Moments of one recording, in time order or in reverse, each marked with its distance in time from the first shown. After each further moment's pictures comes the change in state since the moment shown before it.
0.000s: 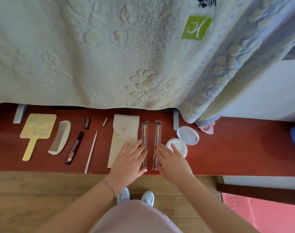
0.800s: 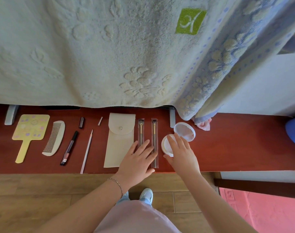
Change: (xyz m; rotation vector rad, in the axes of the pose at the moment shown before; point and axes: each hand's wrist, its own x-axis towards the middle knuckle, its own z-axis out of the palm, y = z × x) left_hand 0.017 0.025 0.002 -0.064 -0.015 0.072; right_hand -0.007 0.022 -0.007 0.216 -0.117 0.454
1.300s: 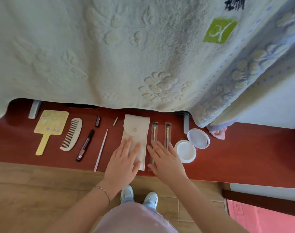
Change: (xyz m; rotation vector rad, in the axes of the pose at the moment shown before) left_hand -0.051 -0.043 -0.001 -0.091 -0.012 -0.442; right_hand 0.011 -0.072 0.004 -0.127 -0.140 -0.395
